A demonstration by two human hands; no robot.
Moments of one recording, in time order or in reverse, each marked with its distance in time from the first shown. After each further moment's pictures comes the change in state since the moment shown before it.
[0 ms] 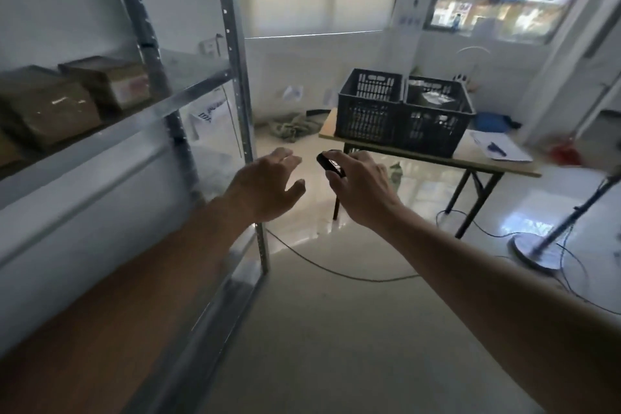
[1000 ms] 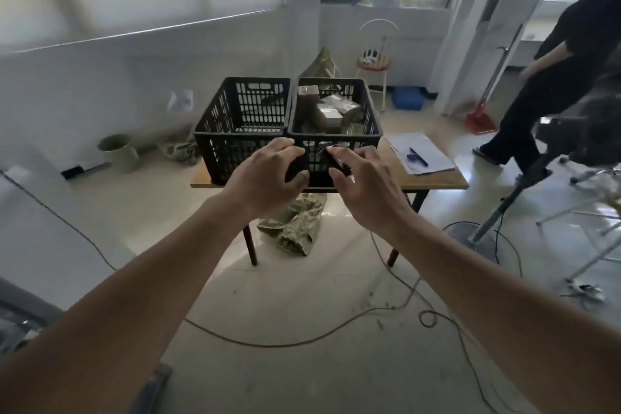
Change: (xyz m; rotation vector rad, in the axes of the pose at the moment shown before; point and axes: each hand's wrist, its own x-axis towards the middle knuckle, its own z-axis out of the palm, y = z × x) left_hand 0.553 0.213 0.171 -0.232 -0.088 0.241; right_hand 0.303 0.464 -0.080 0.000 0.132 0.264
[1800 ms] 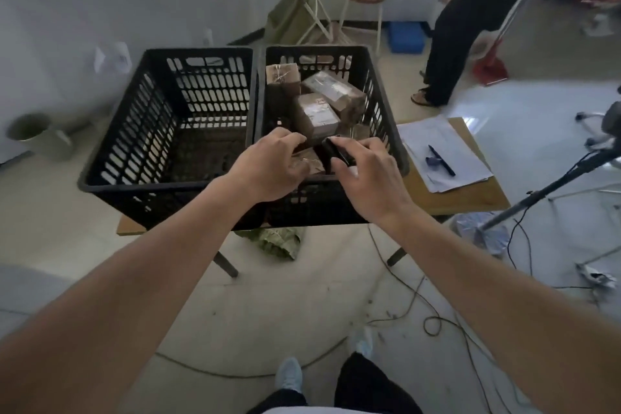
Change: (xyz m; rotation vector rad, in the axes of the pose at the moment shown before) left_hand 0.387 -0.137 0.141 -0.053 -0.269 -0.018; right_hand 0.323 0.179 0.135 0.024 -0.135 0.223
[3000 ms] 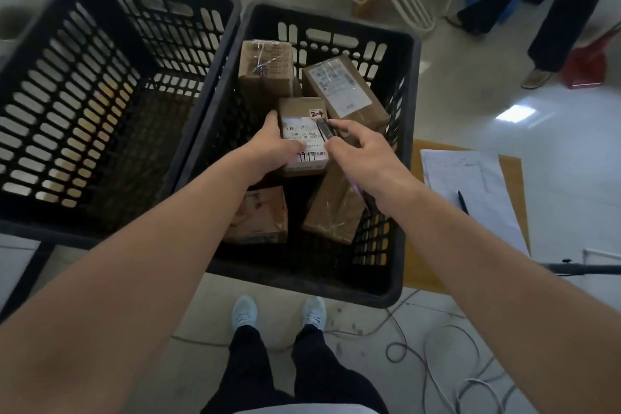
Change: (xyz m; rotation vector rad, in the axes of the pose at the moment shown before) left_hand 0.272 -0.056 0.111 -0.867 -0.040 -0.801; right_hand 0.260 0.101 0.024 0.506 -0.516 0.387
